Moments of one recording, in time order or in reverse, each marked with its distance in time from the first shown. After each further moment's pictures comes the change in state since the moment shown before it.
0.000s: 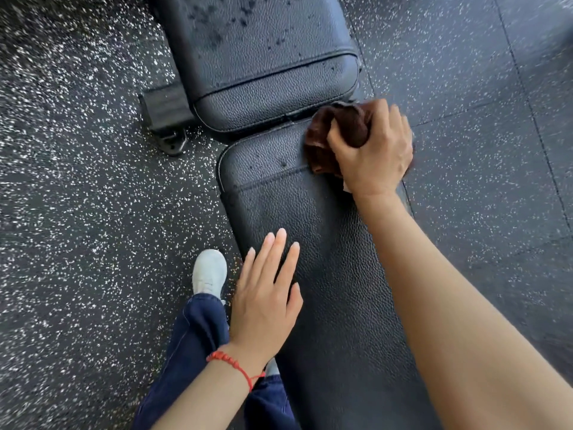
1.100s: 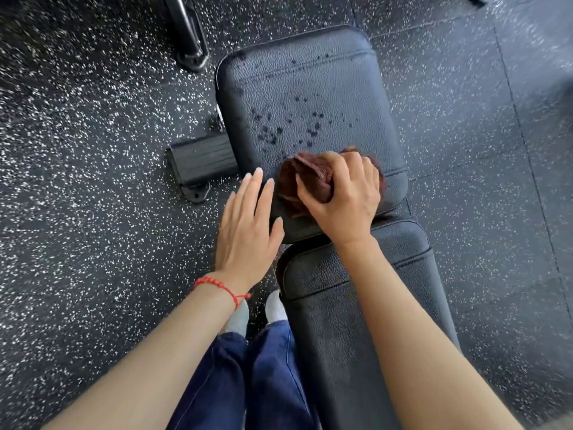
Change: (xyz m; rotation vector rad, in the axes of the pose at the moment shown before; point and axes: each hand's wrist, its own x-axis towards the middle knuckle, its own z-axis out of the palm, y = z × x) left_hand 0.199 -0.136 -0.106 -0.112 0.024 -0.066; right_hand 0.068 -0.116 0.079 -0.025 -0.076 -0.309
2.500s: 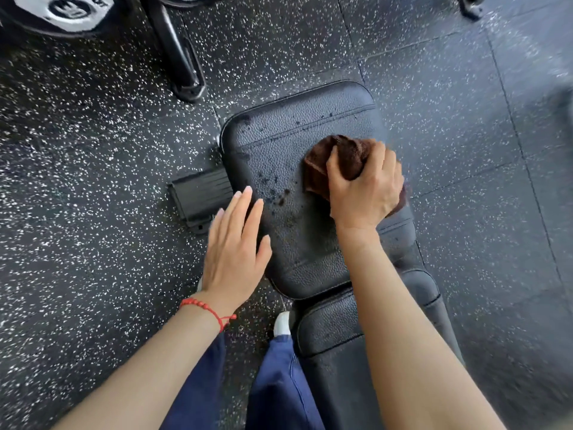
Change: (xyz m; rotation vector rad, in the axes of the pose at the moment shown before) left_hand 0.062 -0.032 -0.037 0.056 -0.061 0.024; right_hand 0.095 -0.003 0.032 -0.156 0.128 0.495
